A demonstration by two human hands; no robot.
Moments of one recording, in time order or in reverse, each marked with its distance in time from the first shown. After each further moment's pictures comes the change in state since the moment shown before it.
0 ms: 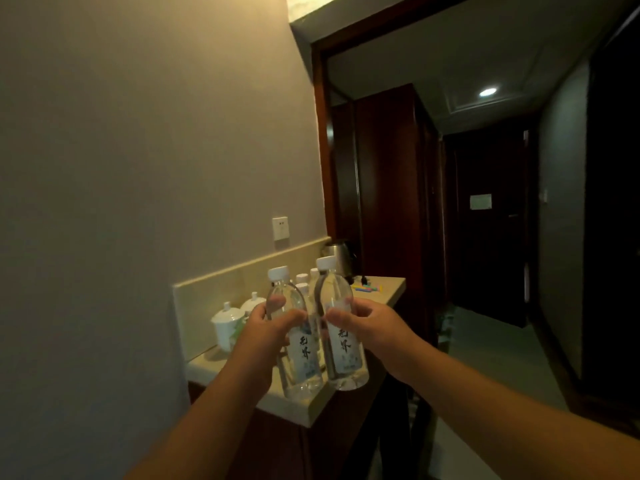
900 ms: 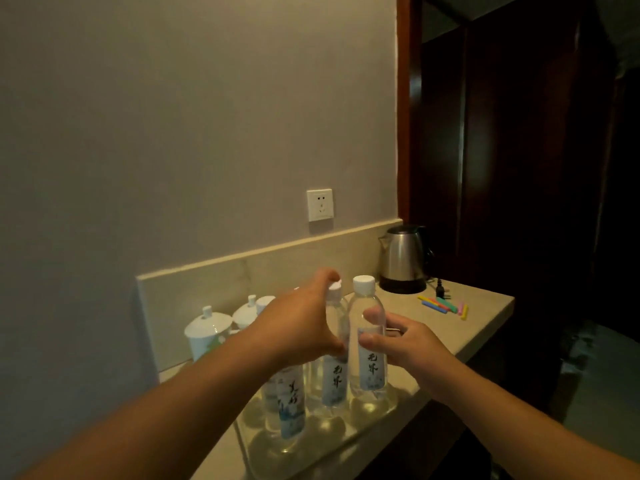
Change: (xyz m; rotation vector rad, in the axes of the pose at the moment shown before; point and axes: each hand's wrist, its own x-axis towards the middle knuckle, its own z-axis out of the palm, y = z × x) left_hand 0.250 -0.028 0.094 1.203 0.113 0.138; right_hand 0.303 0.166 -0.139 -0.019 -0.264 0.120
